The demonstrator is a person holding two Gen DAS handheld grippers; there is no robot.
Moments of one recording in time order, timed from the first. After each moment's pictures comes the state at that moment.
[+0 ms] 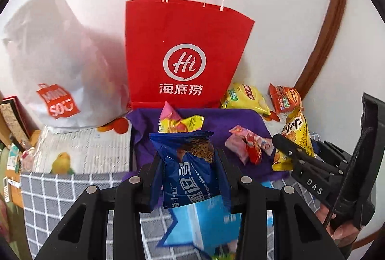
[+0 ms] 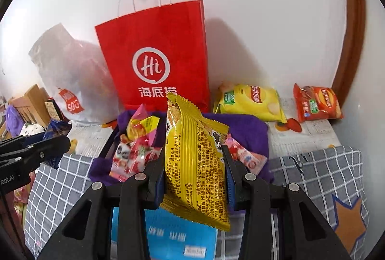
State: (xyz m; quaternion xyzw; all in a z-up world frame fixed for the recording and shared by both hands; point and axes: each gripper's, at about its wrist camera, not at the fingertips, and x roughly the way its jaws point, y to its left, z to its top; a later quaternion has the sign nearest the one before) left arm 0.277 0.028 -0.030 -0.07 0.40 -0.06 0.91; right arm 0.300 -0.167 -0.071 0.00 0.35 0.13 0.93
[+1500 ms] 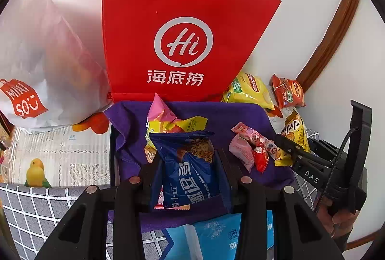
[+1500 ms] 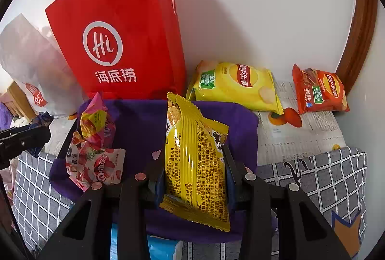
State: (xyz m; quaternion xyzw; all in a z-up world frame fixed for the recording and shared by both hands) left arm 0.332 0.031 -0.072 -0.09 0.44 -0.10 0.89; right arm 0.371 -0.194 -0.117 -0.01 0.41 0.10 0.90
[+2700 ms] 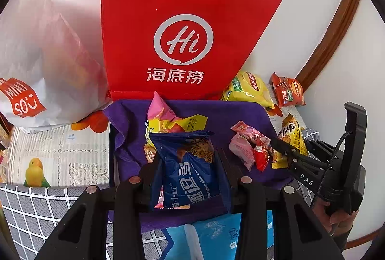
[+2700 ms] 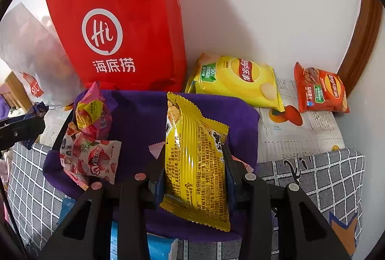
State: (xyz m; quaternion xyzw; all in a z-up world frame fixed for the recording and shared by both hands) left arm 0.333 0.031 -0.073 -0.09 0.45 -0.10 0.88; right arm 0.372 -0.191 -0.125 -0.03 0.43 0.10 0.90
